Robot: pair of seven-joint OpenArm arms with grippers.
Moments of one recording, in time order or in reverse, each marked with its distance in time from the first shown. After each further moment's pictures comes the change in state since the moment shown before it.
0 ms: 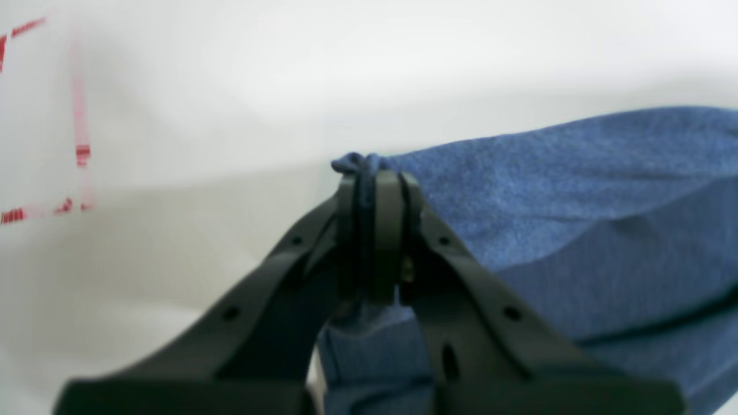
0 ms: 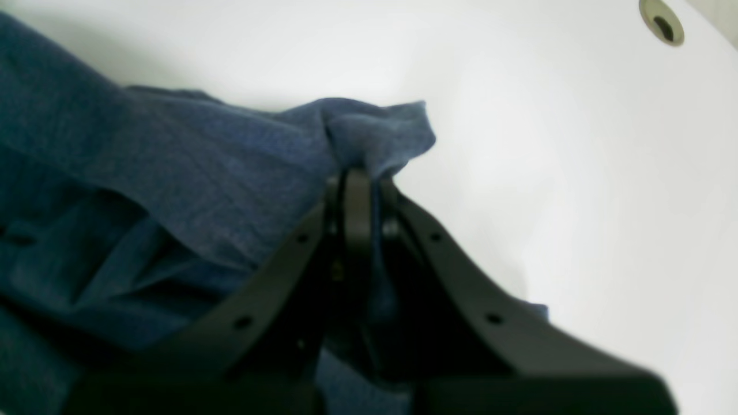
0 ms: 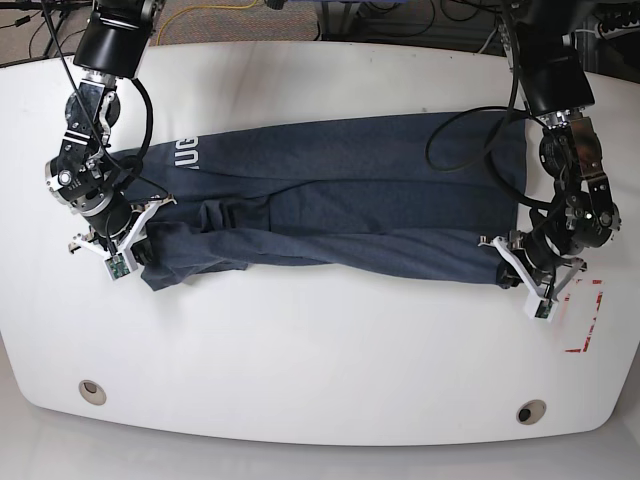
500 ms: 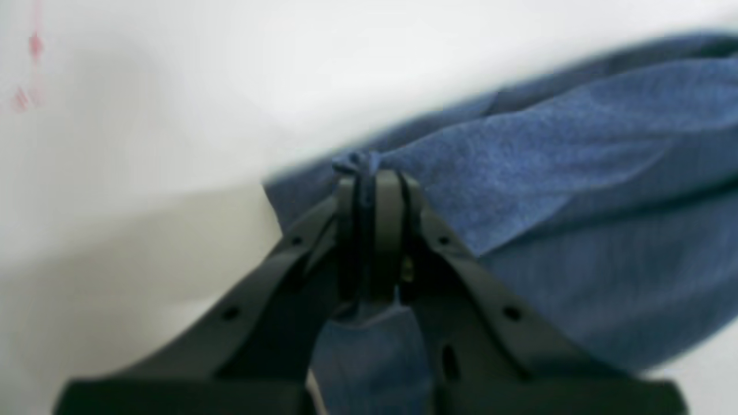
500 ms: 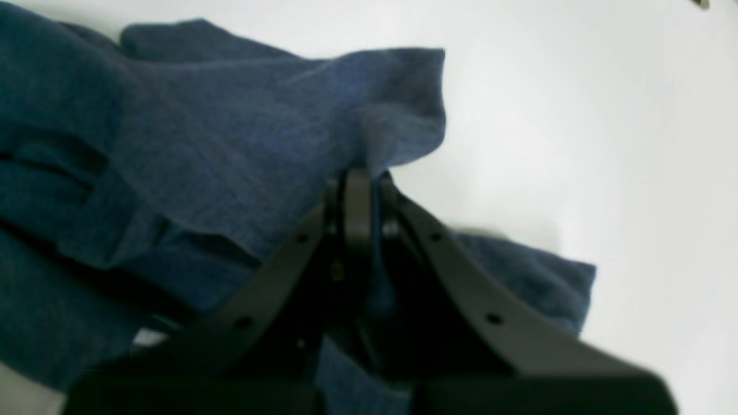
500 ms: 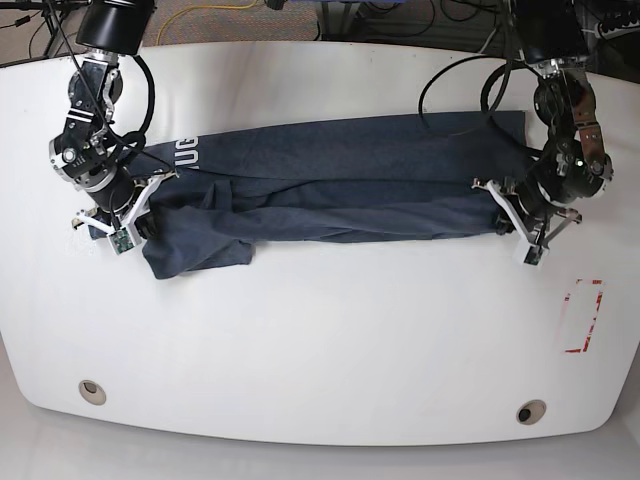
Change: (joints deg) left arm 13.2 -0.2 -0.2 9.2 -0.2 0.0 1.7; right arm -5.7 -0.2 1.1 1.9 0.2 0.0 0.2
